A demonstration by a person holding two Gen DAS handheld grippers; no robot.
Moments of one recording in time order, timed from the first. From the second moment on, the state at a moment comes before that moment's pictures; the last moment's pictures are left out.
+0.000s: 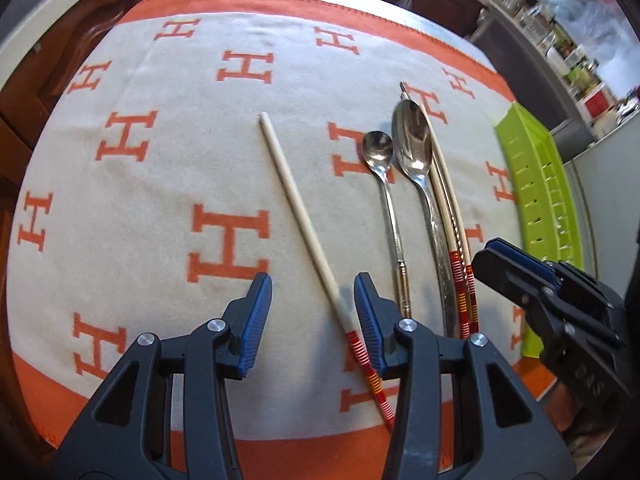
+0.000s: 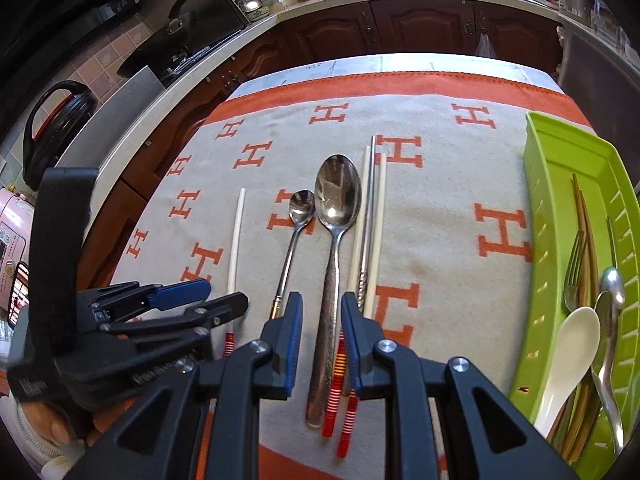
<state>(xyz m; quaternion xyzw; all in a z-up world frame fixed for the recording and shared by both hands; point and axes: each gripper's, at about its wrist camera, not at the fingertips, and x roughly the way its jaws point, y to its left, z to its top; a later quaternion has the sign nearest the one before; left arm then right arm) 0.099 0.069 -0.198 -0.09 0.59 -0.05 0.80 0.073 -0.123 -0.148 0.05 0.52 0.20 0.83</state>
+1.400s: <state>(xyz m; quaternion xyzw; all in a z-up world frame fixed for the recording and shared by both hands) 0.083 0.065 -0.201 0.00 0.56 -0.01 0.83 0.092 -0.111 -0.171 -0.05 0.55 0.11 0.83</state>
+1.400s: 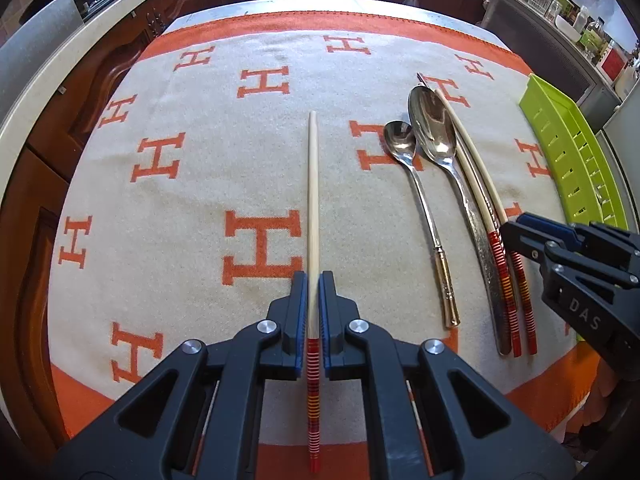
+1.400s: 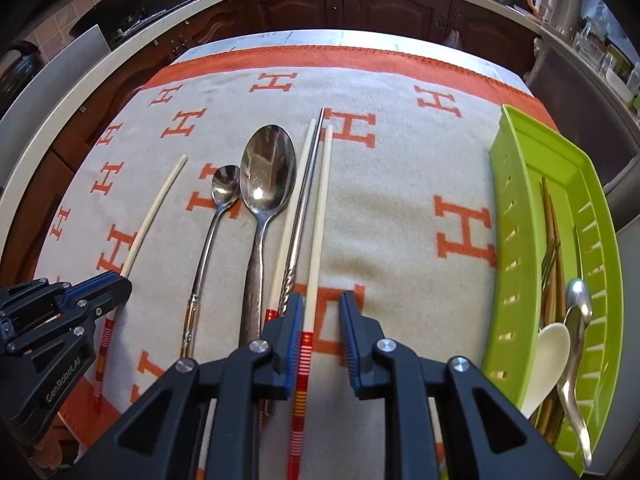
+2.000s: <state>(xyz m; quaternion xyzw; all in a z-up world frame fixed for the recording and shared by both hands) 0.080 0.073 -0.199 -0.03 0.57 0.00 0.82 0.070 -0.148 -0.152 0.07 0.55 0.13 0.82</state>
